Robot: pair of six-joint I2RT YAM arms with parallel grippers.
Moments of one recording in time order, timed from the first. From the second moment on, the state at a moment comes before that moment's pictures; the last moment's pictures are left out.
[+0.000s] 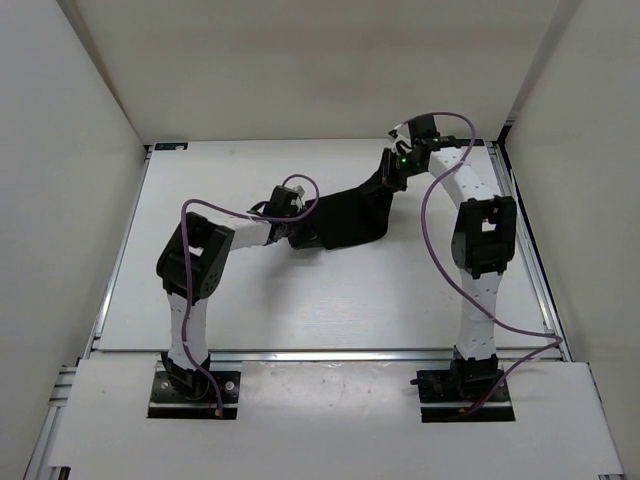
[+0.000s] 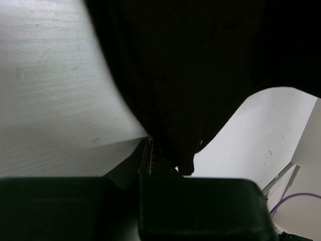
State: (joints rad) left arm -0.49 2.03 1.20 -0.02 0.33 -0.76; right arm 0.19 2.20 1.96 -0.81 -0.67 0.32
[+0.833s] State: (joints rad) left arm -0.44 2.05 1.32 -0.19 0.24 -0.63; right arm 0.22 2.20 1.96 -0.82 -0.66 0.30
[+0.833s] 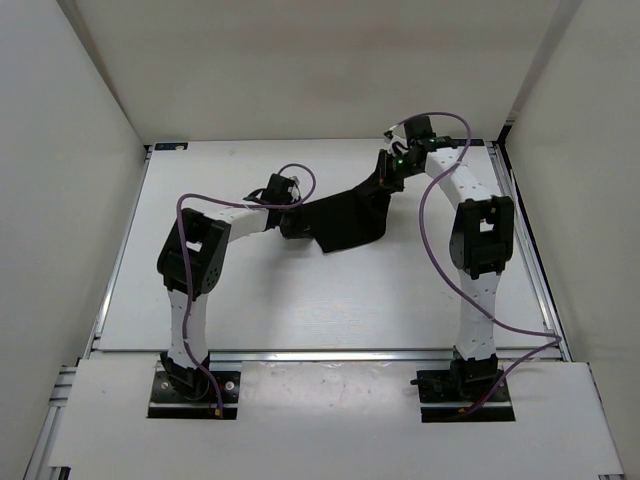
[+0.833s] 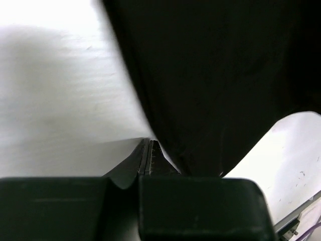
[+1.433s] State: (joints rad) left arm -0.47 2.12 1.41 -0.21 0.26 -0.64; right arm 0.33 2.23 1.96 -0.75 -0.79 0.32
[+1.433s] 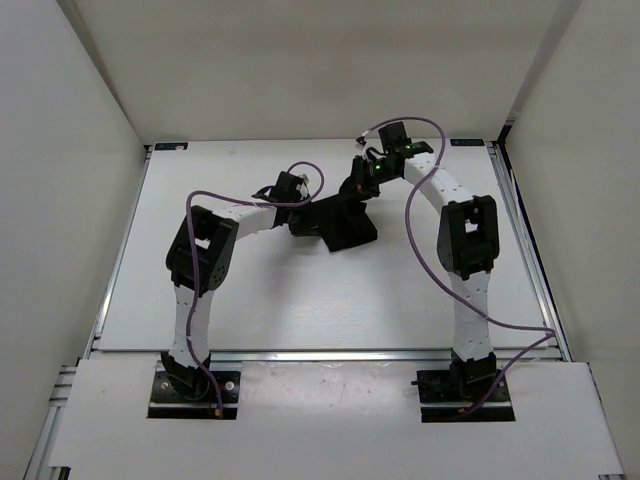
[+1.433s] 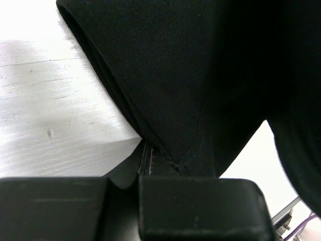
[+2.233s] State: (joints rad) left arm -0.36 2.09 1.38 -0.23 0.27 -0.63; right arm 0.20 2.16 1.88 -0.66 -0.96 0.39
